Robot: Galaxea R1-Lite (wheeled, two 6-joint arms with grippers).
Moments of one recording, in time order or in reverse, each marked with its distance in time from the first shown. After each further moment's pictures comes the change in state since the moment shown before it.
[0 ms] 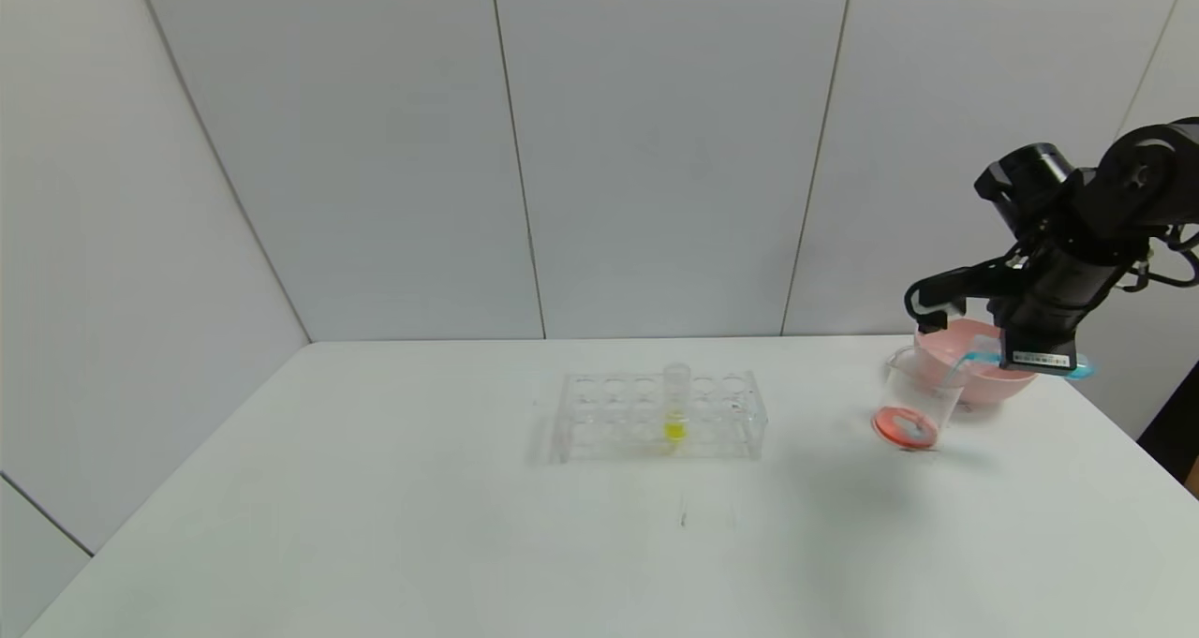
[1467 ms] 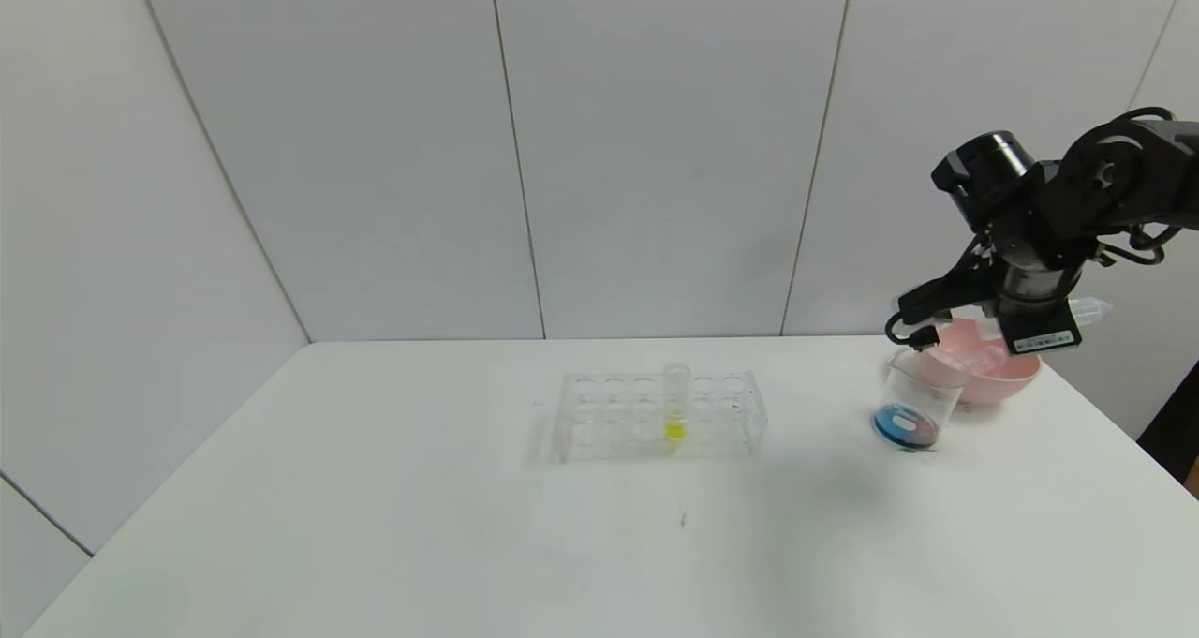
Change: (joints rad) left arm 0.000 0.000 0.000 0.000 0.000 0.000; right arm 0.105 -0.008 0.000 -0.061 -0.308 -0.239
